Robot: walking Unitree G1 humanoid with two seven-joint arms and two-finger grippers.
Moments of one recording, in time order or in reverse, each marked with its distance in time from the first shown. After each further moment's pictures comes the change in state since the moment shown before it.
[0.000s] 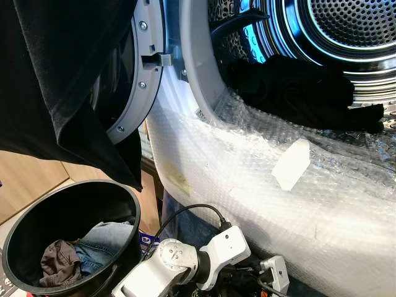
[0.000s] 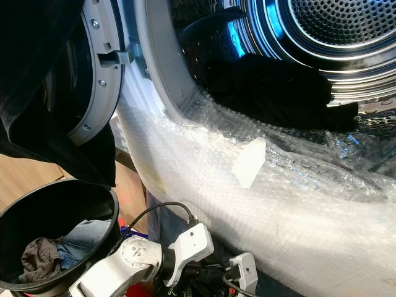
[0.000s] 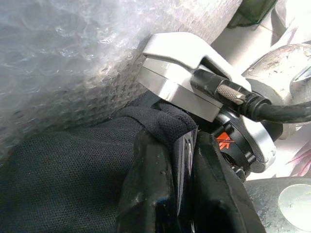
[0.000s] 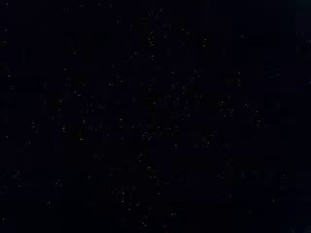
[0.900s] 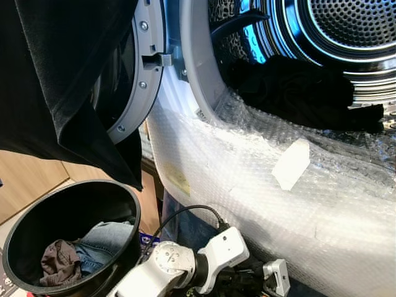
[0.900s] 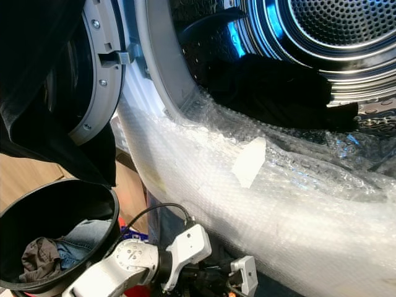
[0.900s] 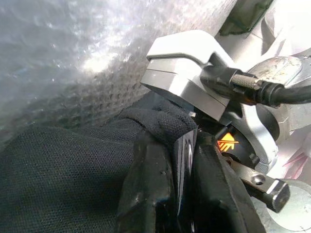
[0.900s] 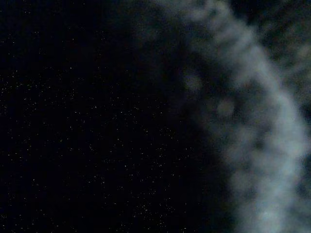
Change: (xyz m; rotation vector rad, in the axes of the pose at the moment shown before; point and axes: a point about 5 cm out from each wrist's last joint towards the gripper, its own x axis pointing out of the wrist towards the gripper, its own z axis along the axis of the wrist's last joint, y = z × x) left arm -0.010 -0.008 0.006 -0.004 -0.016 -0.001; right arm -0.004 0.012 0.000 0.036 -0.055 0.138
